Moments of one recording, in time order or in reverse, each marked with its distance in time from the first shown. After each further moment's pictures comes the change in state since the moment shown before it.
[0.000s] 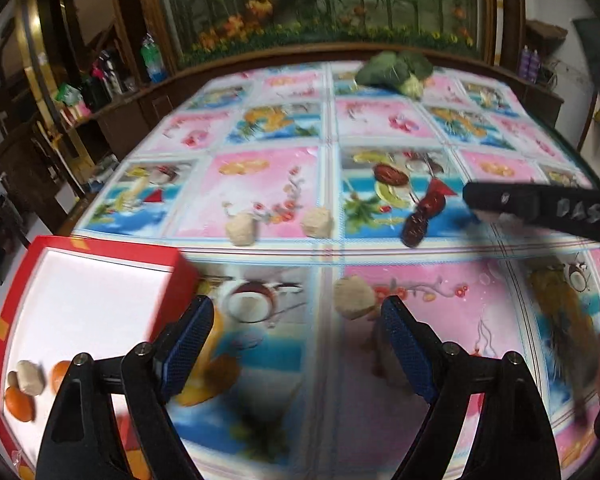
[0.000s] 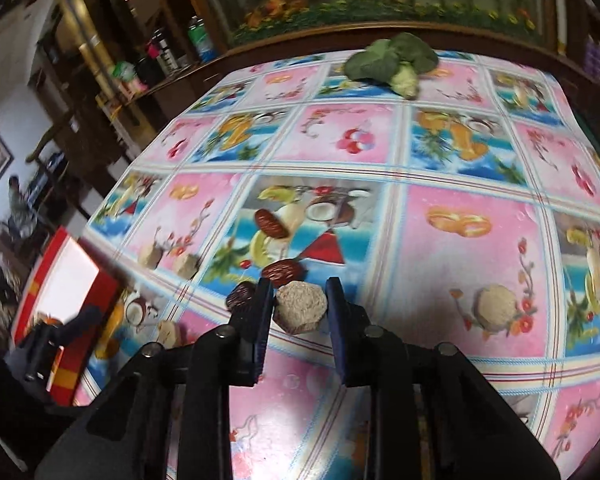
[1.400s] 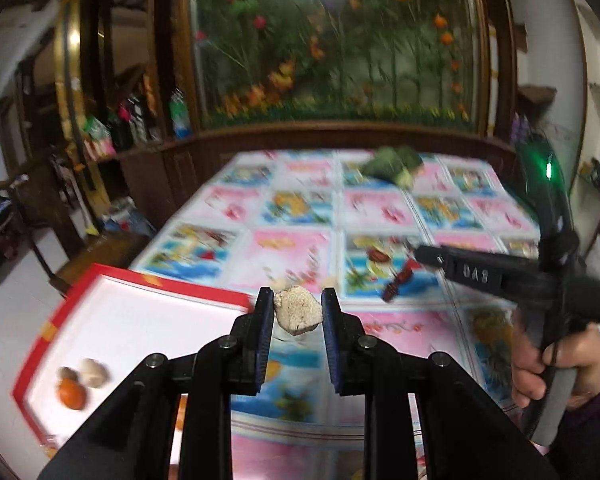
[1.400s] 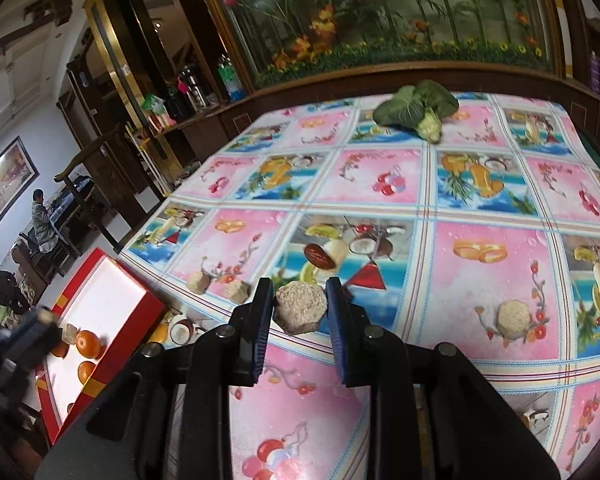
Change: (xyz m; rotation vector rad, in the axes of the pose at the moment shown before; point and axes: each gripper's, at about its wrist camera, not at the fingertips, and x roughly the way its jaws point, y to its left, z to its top) left arm -0.118 0.037 -0.011 -0.086 -0.302 0.014; right arm -0.029 0.026 -0.013 -0.043 -0.186 0.089
